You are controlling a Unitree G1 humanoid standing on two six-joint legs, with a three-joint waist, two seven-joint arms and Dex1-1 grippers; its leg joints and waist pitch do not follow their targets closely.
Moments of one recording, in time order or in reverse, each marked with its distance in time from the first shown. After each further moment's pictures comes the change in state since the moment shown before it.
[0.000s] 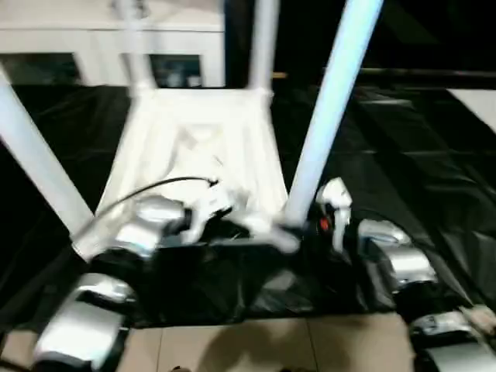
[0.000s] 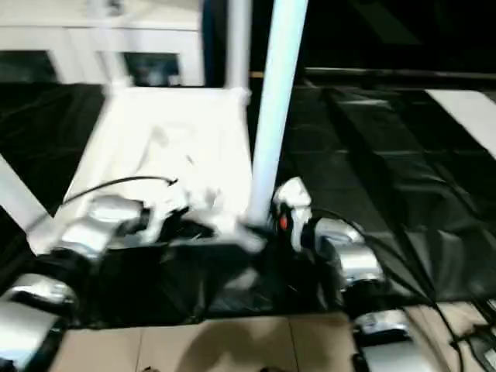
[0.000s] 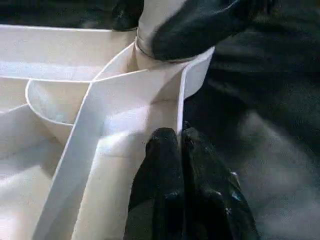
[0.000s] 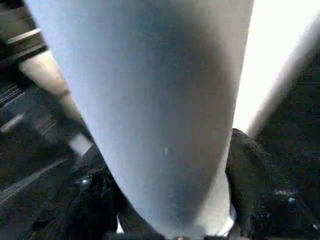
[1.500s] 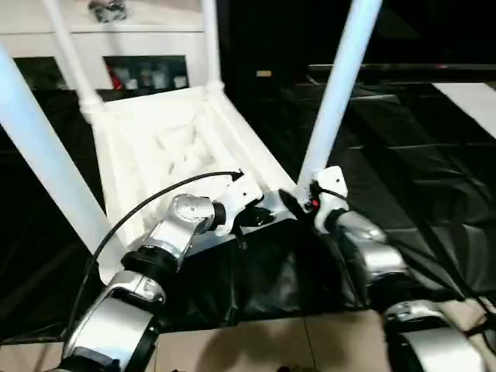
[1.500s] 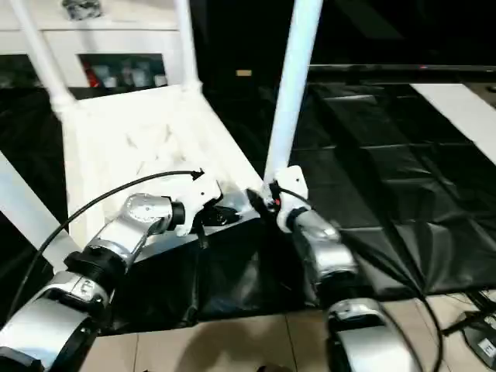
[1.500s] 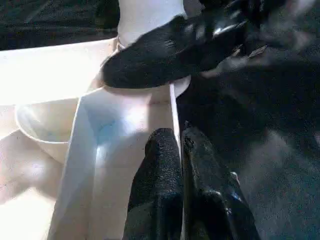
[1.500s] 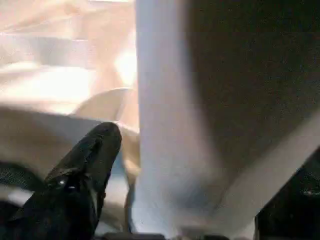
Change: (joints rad) left arm -0.032 -0.028 -0.025 0.038 0.028 -0.050 0.066; right arm -0.084 0.015 0.029 0.122 -0.073 -0.119 -0.131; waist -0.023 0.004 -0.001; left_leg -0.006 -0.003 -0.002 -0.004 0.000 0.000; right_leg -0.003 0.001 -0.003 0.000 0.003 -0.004
